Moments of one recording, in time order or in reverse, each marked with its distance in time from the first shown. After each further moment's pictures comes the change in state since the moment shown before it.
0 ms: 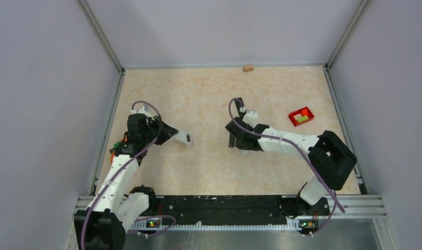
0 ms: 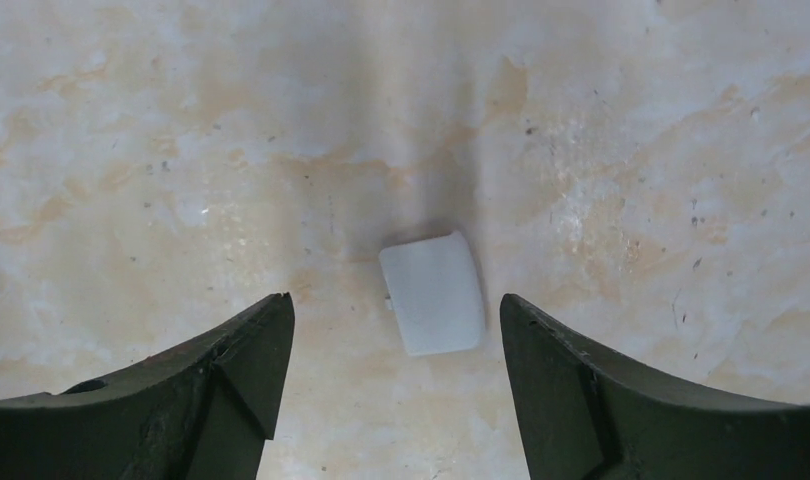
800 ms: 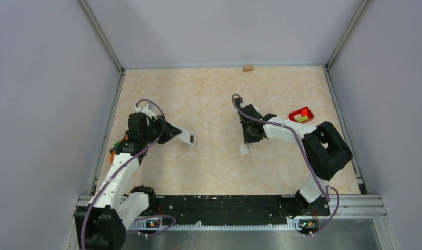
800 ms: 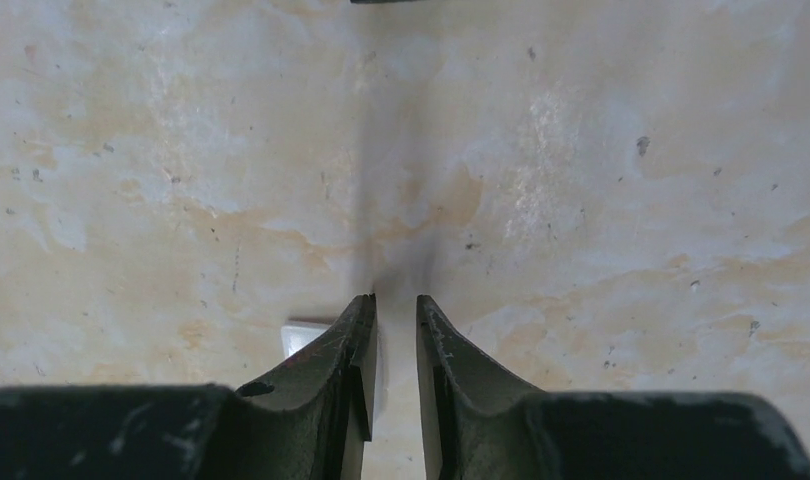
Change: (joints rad) left arm 0.000 0.034 -0.002 0.060 0.116 0.050; right arm -0.231 0.094 0.045 0.062 -0.269 -0.483
